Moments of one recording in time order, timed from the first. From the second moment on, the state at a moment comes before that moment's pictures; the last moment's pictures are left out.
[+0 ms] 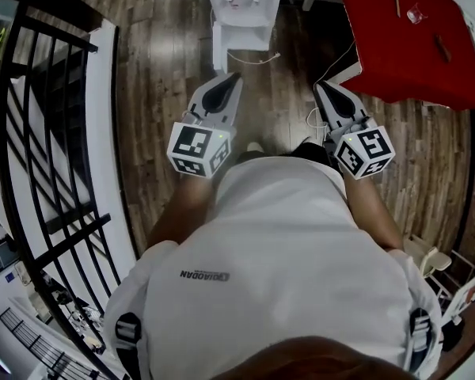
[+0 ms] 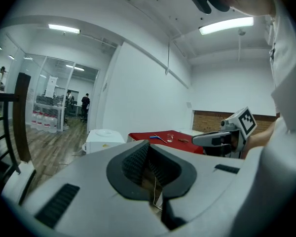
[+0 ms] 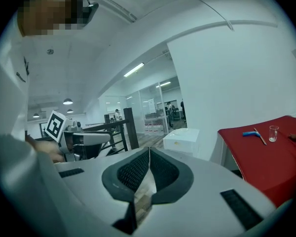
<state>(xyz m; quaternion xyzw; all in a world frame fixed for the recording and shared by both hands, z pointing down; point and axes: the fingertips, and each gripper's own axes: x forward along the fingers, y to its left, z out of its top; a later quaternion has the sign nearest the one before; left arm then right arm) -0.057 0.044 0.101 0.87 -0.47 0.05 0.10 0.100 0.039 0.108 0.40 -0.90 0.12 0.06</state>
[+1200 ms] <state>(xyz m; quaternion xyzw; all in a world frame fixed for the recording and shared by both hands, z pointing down) -0.127 -0.023 0.117 0.75 -0.64 0.04 0.14 0.004 -0.091 0.124 0.19 -0.97 0.11 0.12</state>
